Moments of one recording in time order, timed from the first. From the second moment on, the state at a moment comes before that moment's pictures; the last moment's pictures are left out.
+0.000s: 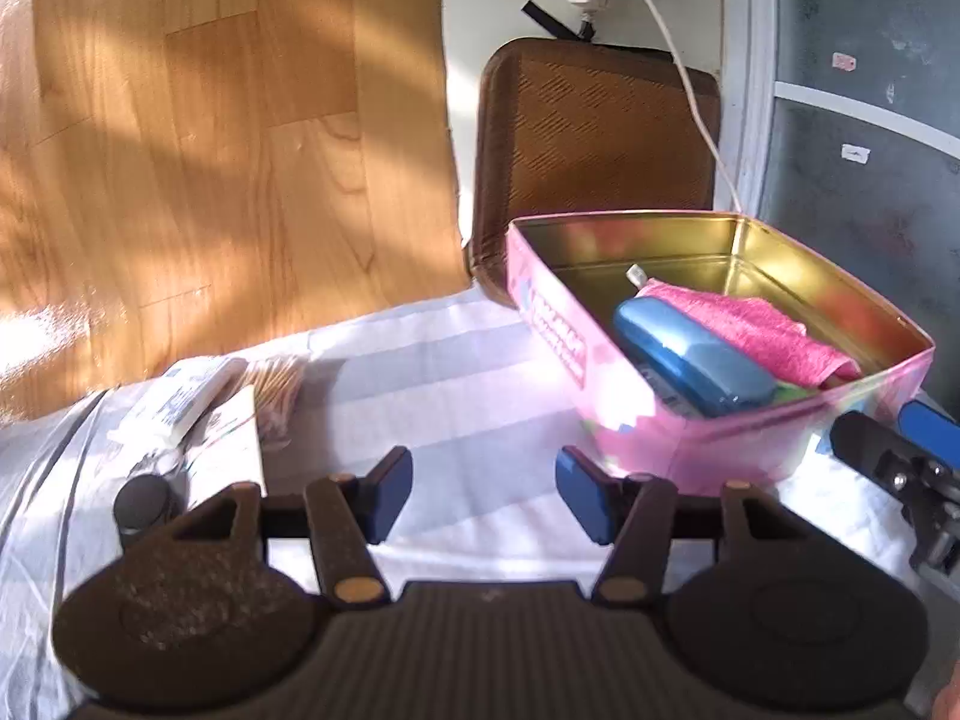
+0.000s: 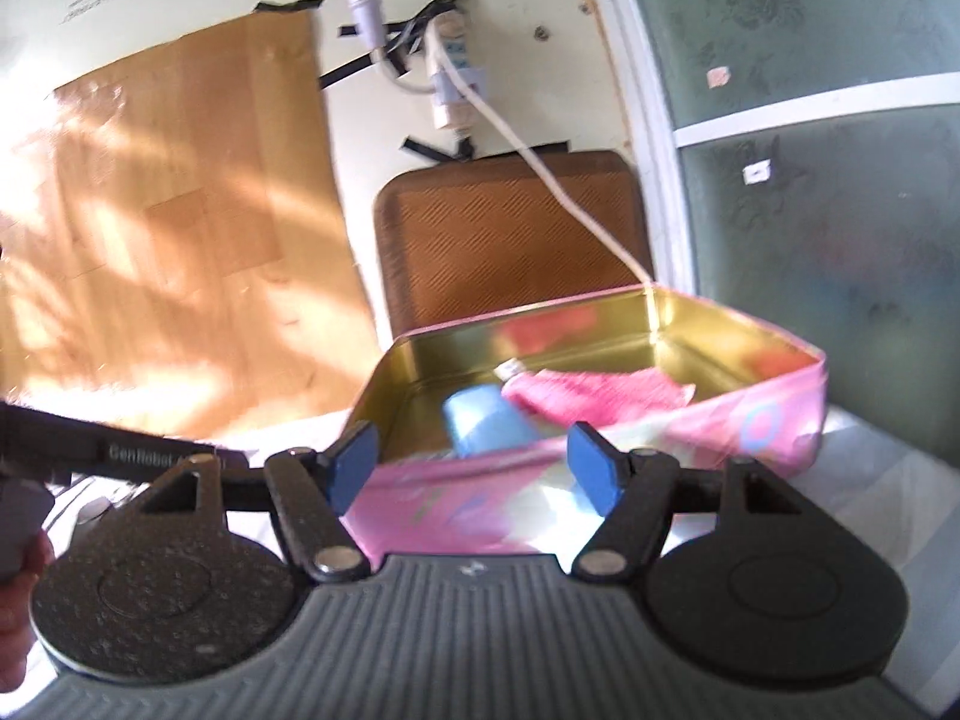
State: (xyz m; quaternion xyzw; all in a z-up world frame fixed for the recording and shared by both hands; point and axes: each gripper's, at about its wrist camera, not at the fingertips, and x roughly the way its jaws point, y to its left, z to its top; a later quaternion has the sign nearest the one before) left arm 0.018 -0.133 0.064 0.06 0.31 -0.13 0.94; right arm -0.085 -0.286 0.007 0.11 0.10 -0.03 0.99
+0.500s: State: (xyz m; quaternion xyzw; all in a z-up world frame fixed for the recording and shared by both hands) left arm -0.003 -0.067 0.024 0.04 0.34 -0.08 0.94; right arm -0.077 -0.244 0.002 0.11 0.15 -0.01 0.98
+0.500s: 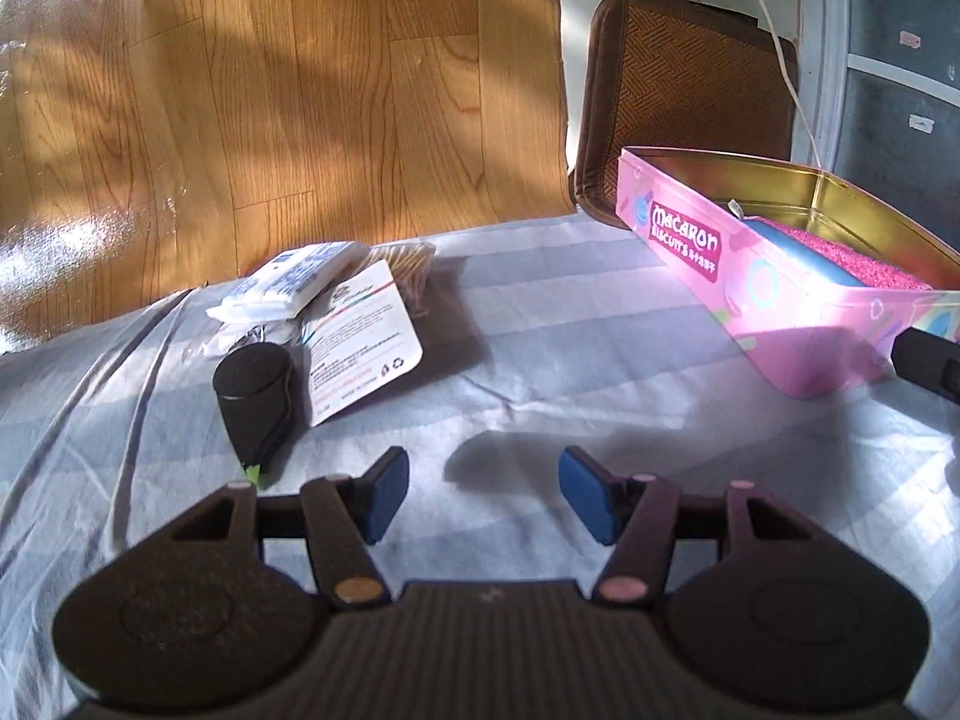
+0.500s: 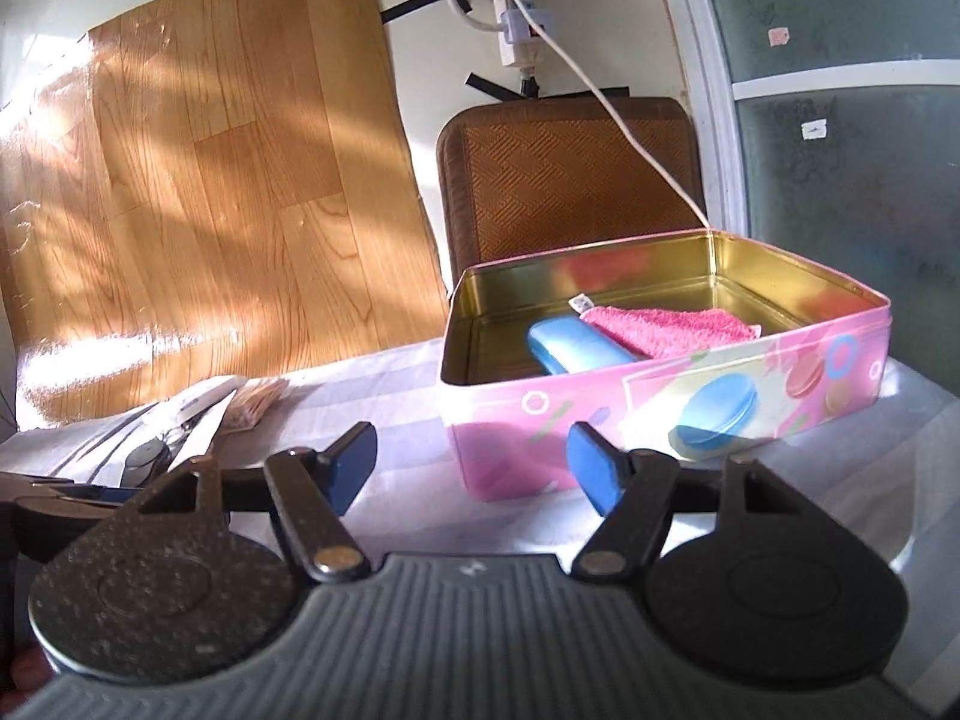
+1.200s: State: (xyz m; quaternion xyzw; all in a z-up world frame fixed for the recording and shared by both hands) left arm -0.011 0.031 0.012 0.02 0.33 0.00 0.95; right arm -0.058 -0.176 -0.001 0.05 0.19 0.07 0.98
